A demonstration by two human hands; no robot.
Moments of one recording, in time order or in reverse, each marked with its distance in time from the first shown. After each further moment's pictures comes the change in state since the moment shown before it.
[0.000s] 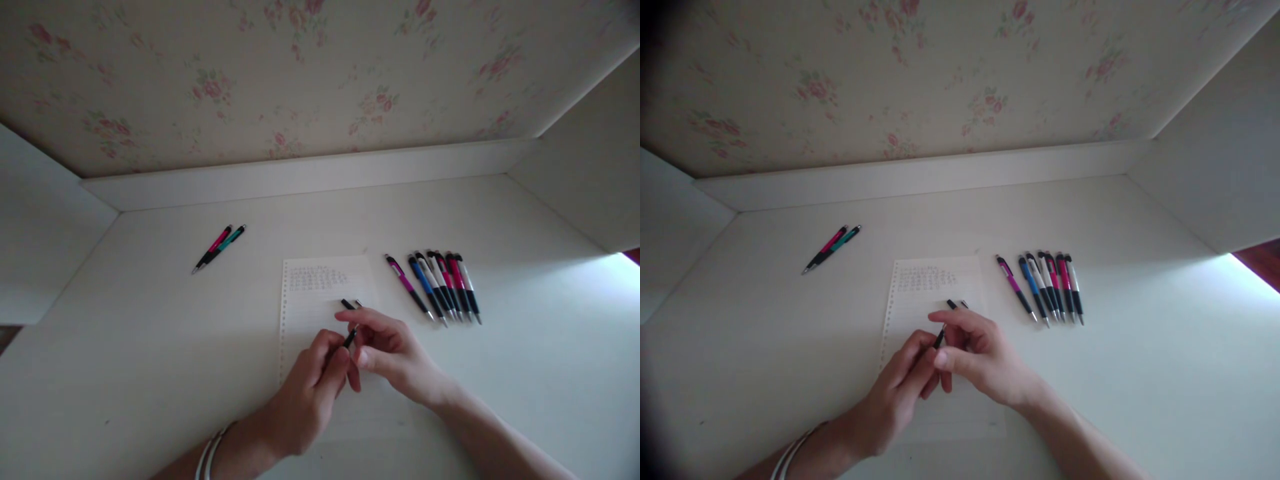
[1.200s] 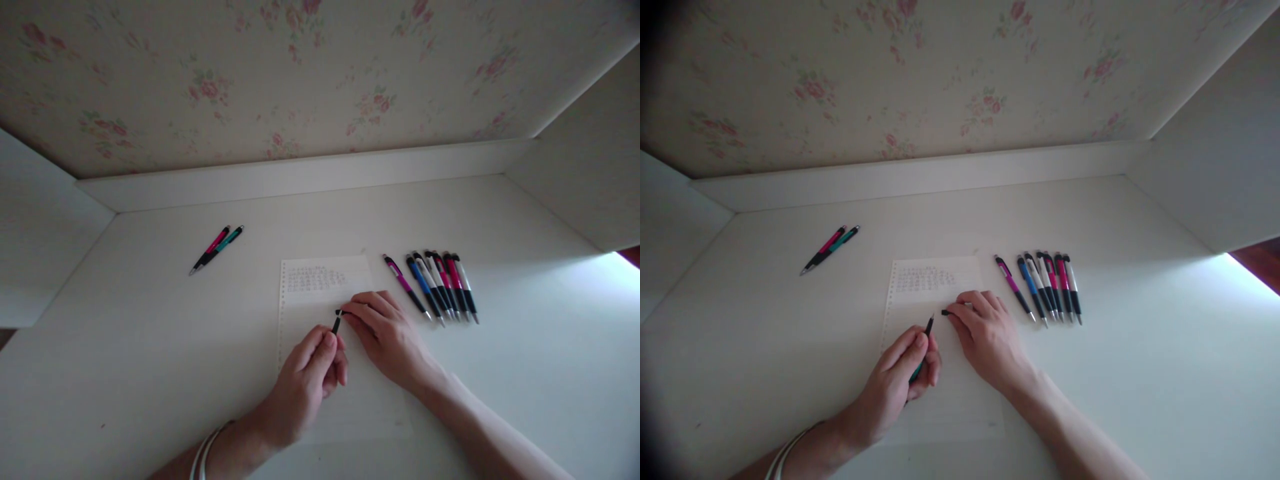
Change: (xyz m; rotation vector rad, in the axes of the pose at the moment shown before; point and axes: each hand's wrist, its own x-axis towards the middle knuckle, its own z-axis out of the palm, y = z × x) left_hand 0.007 -0.001 0.000 -0.286 0.072 -0.150; right_hand 0.008 0.003 -0.020 -1.377 0.248 -0.362
